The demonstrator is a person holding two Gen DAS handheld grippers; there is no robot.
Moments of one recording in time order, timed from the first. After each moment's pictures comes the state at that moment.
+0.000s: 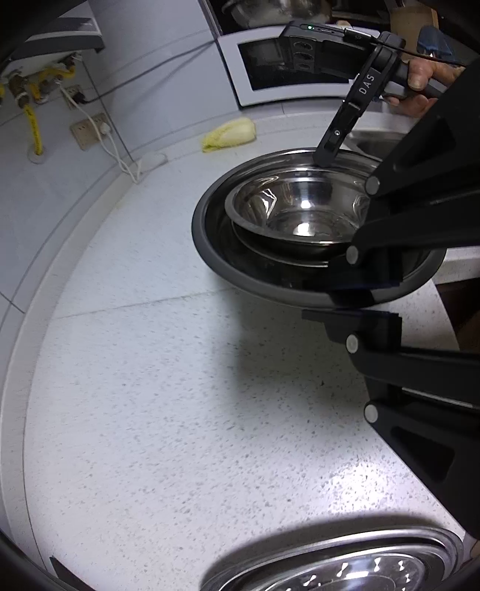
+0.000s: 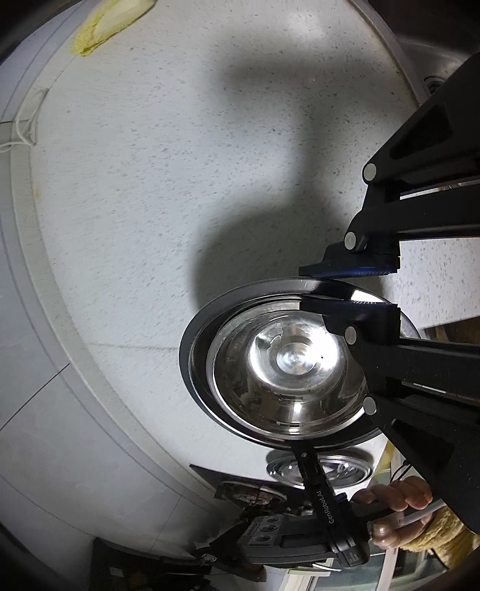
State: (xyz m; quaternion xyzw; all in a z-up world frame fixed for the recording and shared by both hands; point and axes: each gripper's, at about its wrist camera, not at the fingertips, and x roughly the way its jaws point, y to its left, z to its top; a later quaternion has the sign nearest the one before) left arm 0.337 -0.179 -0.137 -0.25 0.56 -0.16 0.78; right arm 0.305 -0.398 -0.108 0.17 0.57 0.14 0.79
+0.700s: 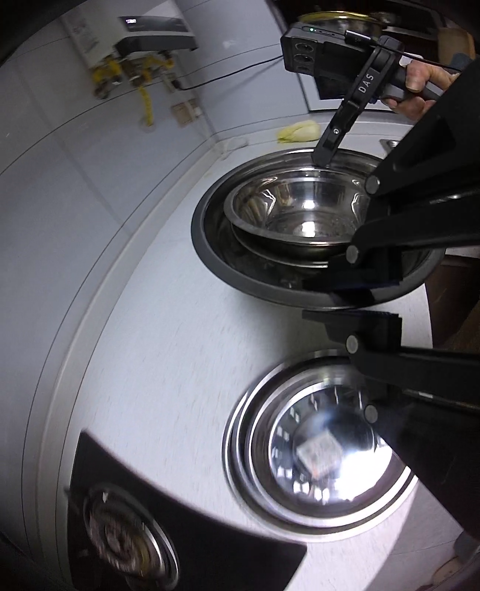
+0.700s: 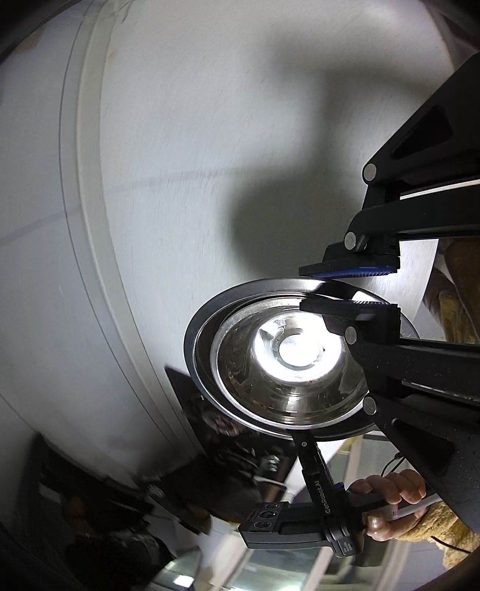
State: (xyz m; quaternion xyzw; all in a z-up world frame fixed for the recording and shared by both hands) left arm 0.270 0.001 -0.049 -0.31 0.49 -0.05 0.81; right arm 0.324 -0.241 -0.044 0.10 0.54 0.30 0.78
